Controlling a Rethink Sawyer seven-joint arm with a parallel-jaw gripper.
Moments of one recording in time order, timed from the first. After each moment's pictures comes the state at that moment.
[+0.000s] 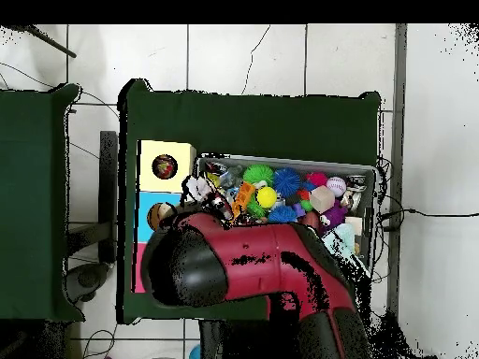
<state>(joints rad) -0.47 -1.21 0.50 1.97 -0.16 0.62 1.24</state>
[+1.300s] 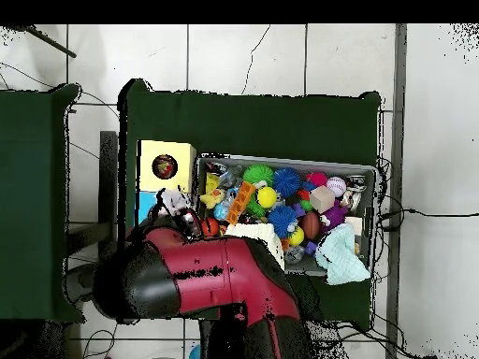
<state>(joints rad) -0.25 -1.16 0.30 1.96 -0.12 0.55 1.40</state>
